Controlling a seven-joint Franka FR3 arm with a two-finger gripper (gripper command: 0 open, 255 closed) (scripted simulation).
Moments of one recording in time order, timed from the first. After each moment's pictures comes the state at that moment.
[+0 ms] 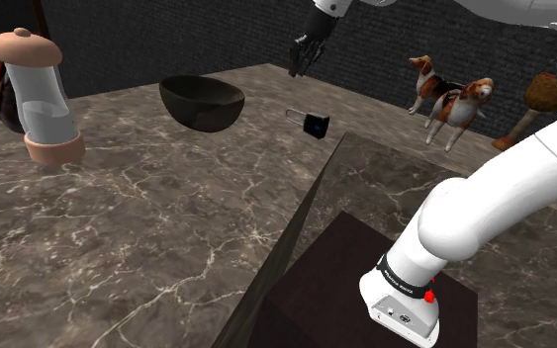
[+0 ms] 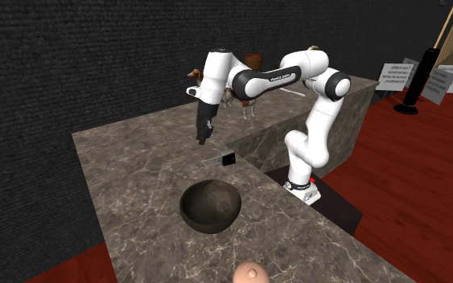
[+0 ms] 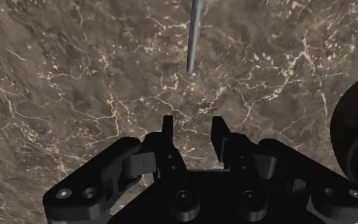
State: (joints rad) arm -0.03 -0.35 -0.08 -2.00 -0.04 1.92 -0.04
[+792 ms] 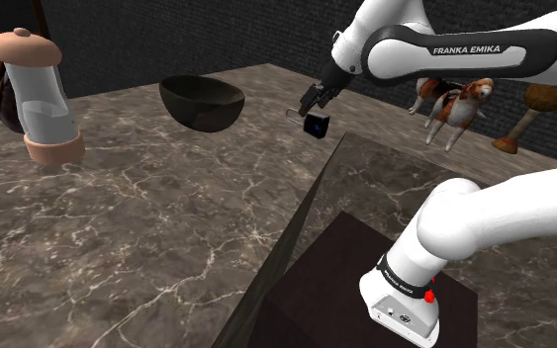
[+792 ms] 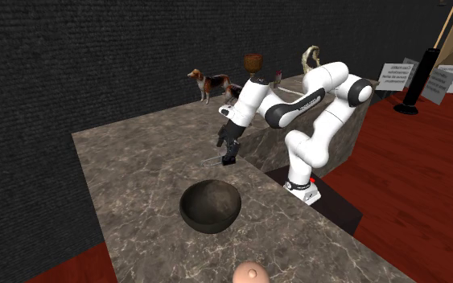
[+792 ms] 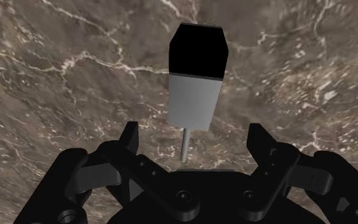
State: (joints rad) arm -0.06 -0.73 0.00 -2.58 -0.16 2.25 0.05
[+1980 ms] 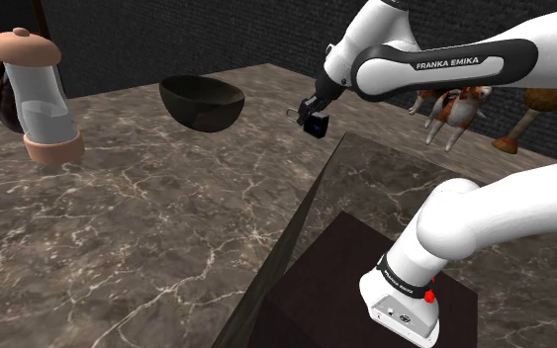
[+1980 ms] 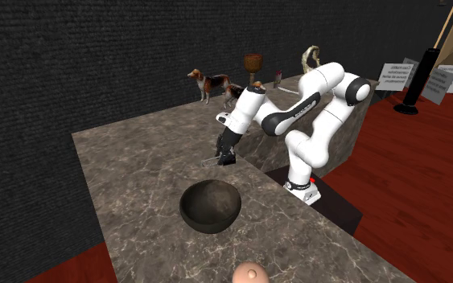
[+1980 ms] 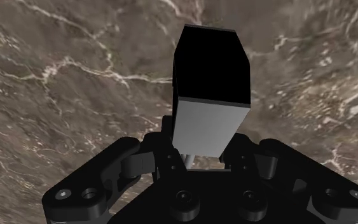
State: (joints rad) arm -0.07 -0.68 -0.01 -2.63 -0.17 2.35 0.06
